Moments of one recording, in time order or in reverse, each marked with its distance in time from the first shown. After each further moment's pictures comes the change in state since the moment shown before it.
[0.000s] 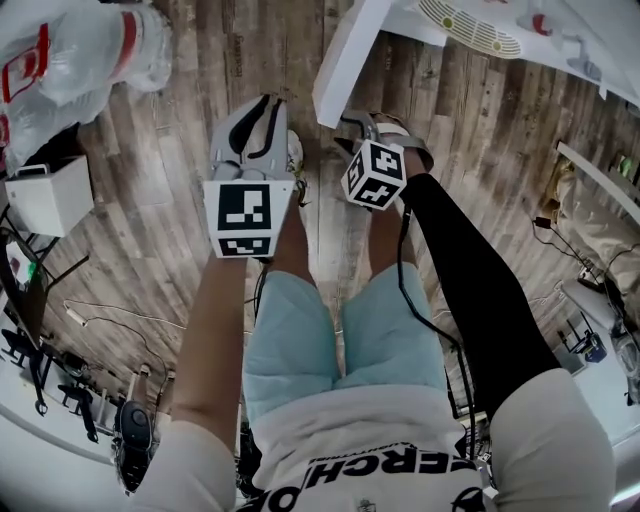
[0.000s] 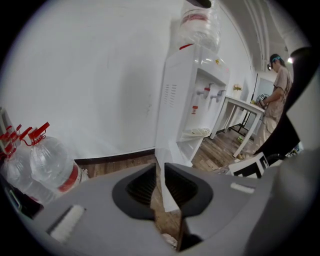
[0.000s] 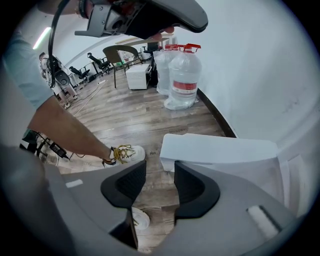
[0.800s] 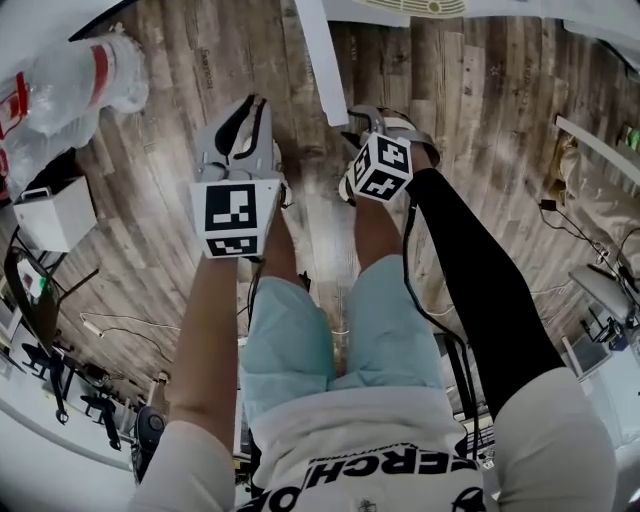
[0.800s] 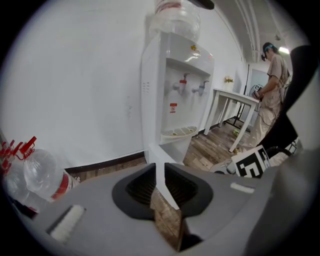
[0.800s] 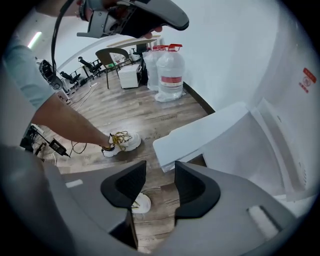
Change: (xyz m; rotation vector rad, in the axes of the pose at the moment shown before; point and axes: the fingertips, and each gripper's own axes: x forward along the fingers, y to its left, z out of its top) left arm 0.033 -0.090 0.019 0.095 0.016 -0.020; right arm -0.042 -0.015 -0.111 0.105 -0.006 -0.054
